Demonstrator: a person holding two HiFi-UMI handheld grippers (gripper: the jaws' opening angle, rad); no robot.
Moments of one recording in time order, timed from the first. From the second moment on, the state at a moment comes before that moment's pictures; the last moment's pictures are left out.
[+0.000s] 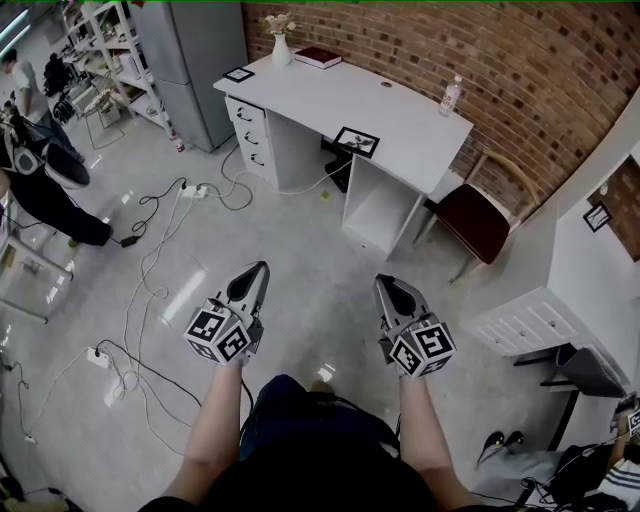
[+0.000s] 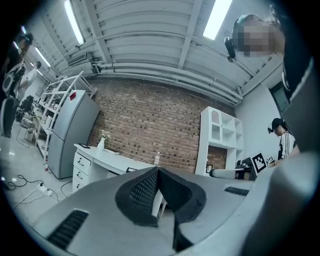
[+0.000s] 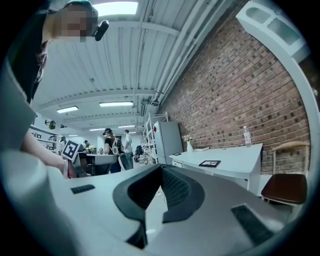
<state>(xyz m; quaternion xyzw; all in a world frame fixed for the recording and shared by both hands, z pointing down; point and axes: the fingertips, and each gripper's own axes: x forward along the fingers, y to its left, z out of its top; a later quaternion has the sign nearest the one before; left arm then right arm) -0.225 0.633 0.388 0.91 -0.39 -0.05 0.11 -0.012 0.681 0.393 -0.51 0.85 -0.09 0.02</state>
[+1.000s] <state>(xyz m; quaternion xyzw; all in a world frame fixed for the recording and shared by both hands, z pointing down) -0.185 0.487 0.401 0.92 -0.38 -0.05 0.14 0.025 0.550 0.406 -0.53 0.84 -0.12 0.03</state>
